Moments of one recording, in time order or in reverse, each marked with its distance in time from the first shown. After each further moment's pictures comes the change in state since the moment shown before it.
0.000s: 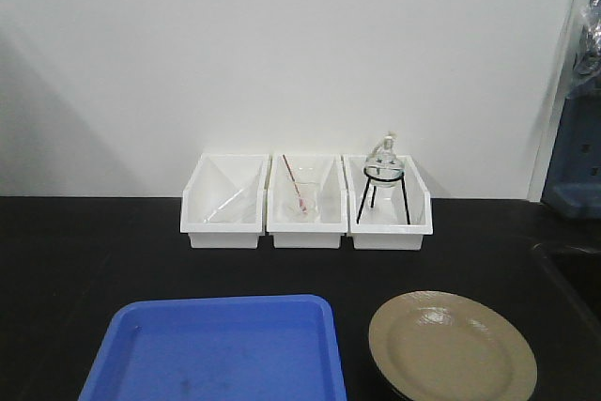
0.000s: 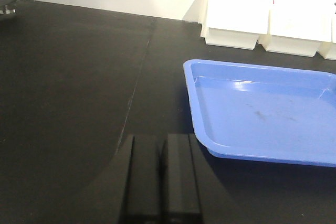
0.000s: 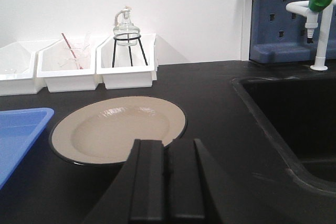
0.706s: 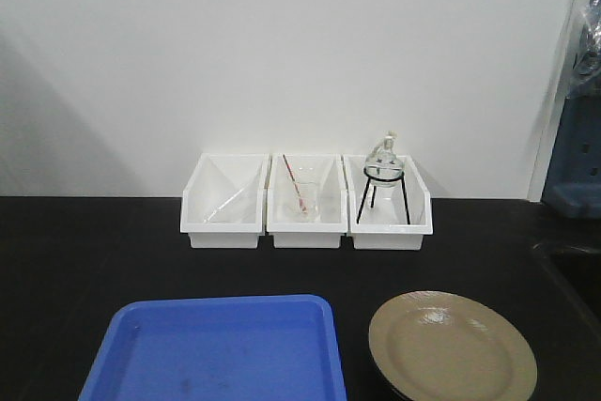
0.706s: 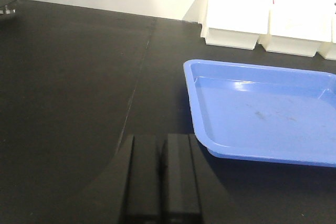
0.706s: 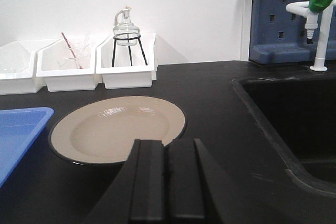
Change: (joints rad) left arm 0.000 0.000 0.000 0.000 0.000 0.000; right arm 0.000 0.000 0.000 0.000 0.000 -0.003
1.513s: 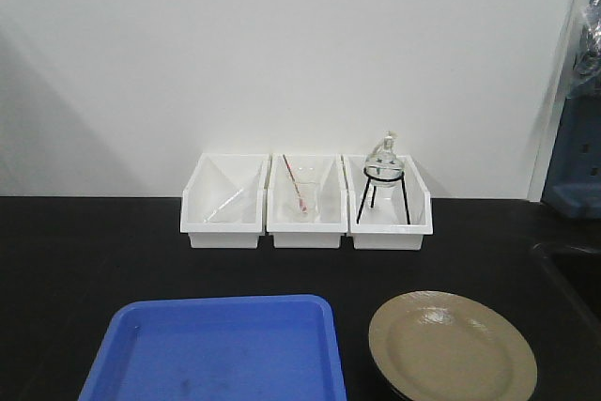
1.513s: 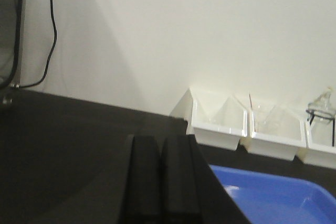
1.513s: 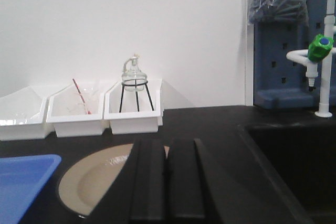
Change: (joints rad) left arm 0.000 0.000 0.000 -0.054 -0.355 -0.012; right arm 0.000 0.000 0.000 0.000 -0.168 0.003
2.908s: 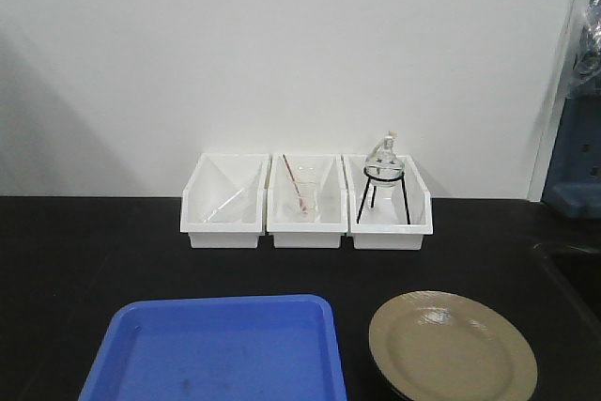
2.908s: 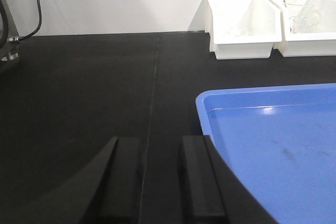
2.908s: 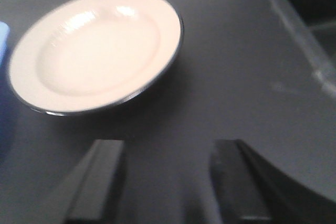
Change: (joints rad) left arm 0.000 0.642 -0.293 0.202 0.051 0.037; right arm 0.000 0.877 -0.303 0.007 0.127 0.149
